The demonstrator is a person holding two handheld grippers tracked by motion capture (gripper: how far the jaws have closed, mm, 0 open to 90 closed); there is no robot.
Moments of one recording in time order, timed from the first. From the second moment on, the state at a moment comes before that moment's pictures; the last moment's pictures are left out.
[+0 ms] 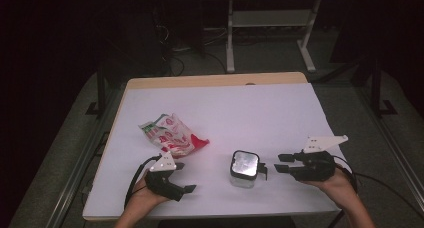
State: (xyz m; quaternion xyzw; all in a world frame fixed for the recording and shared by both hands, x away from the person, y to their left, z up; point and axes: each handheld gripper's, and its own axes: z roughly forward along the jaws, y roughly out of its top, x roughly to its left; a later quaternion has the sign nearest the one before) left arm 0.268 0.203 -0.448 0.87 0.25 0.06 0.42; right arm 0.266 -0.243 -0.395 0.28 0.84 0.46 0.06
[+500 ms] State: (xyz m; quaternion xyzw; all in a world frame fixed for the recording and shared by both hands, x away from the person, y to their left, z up) left arm 0.265 0.202 -0.448 0.87 0.25 0.07 0.42; right arm 0.246 -0.235 -0.413 0.24 0.86 0.46 0.03
